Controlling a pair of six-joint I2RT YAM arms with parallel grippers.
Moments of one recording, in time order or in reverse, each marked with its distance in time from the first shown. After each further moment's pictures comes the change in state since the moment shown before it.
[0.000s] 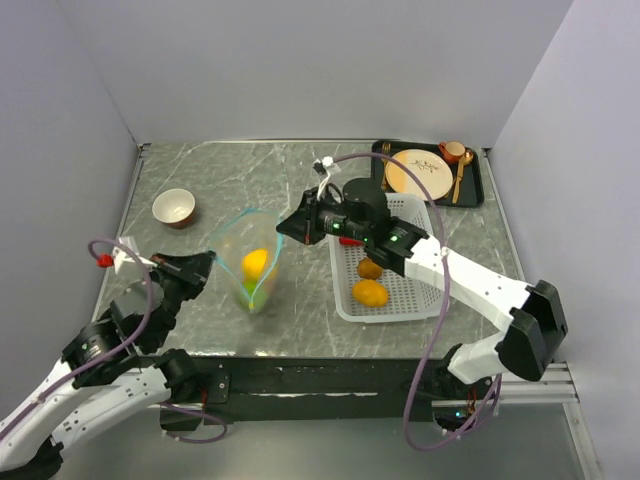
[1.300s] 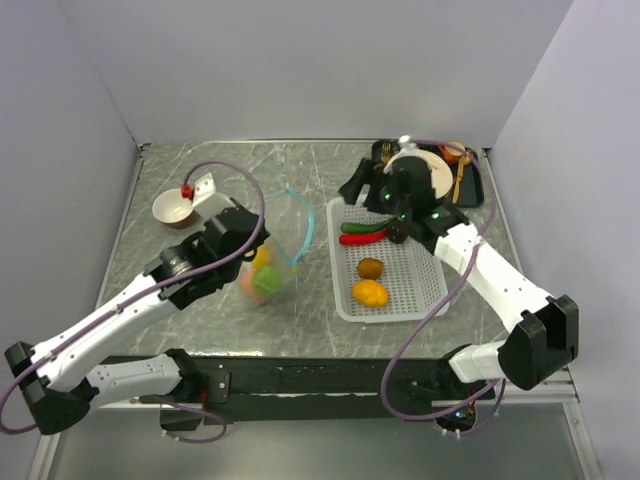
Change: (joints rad) left arm 0.030 0.653 0.329 0.074 0.009 0.153; right arm -0.336 -0.050 -0.004 -0.277 0.313 0.058
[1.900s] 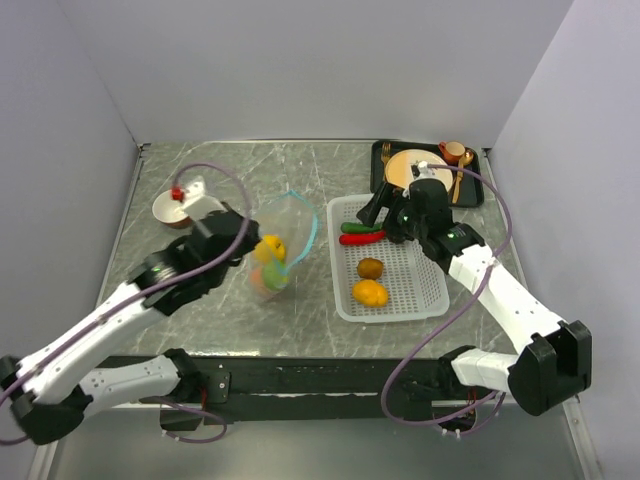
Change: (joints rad) left arm 0.019 -0.063 0.004 -0.063 0.070 0.008; right arm -0.089 -0.142 -0.197 -0.064 -0.052 0.038
